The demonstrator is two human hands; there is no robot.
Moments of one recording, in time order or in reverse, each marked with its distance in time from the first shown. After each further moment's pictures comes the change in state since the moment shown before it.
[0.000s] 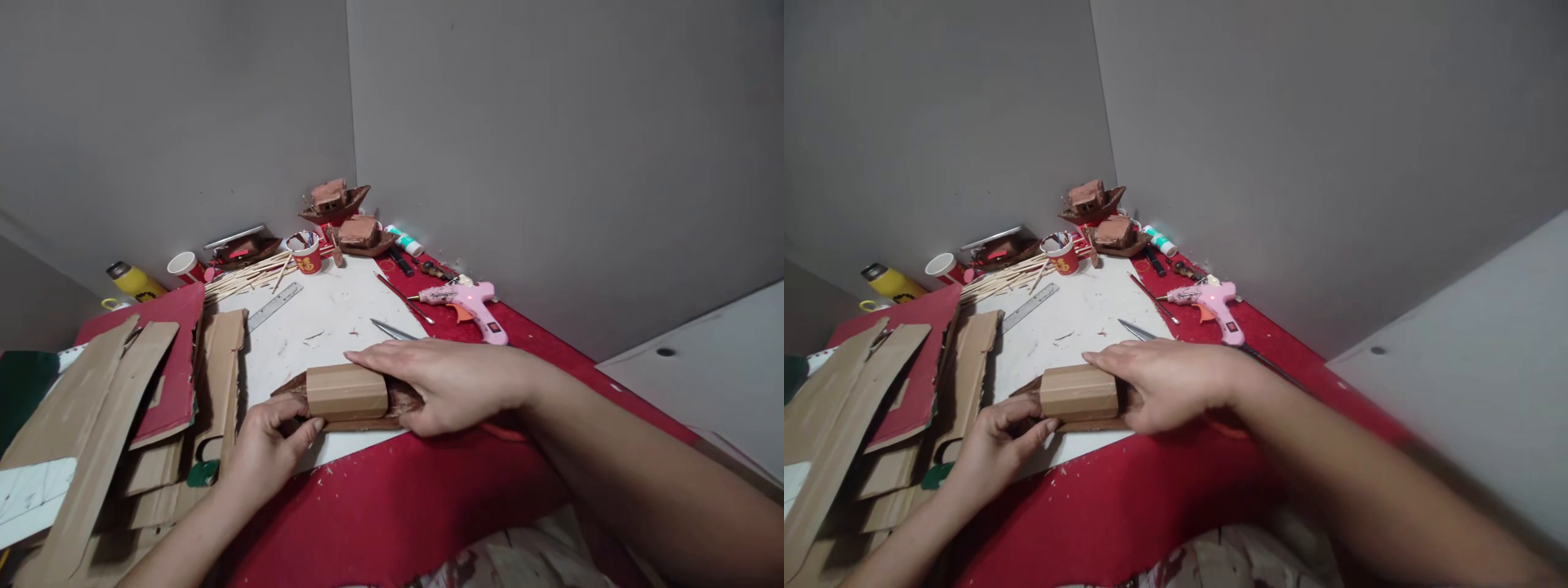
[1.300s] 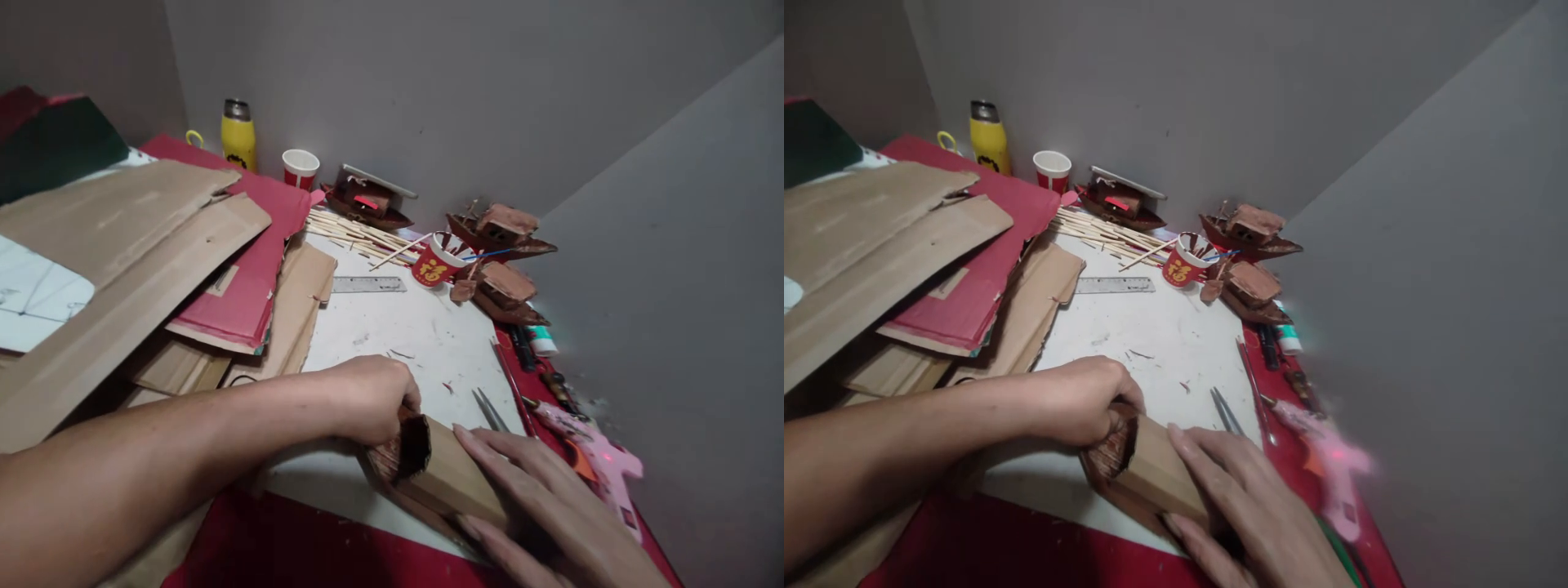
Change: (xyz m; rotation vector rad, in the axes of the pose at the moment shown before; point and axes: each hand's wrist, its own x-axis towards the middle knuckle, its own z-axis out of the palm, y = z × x) left_hand 0.060 -0.017 -0.001 -0.062 -0.220 -0.064; right_hand -0.009 0.017 0.043 -0.451 0.185 -0.105
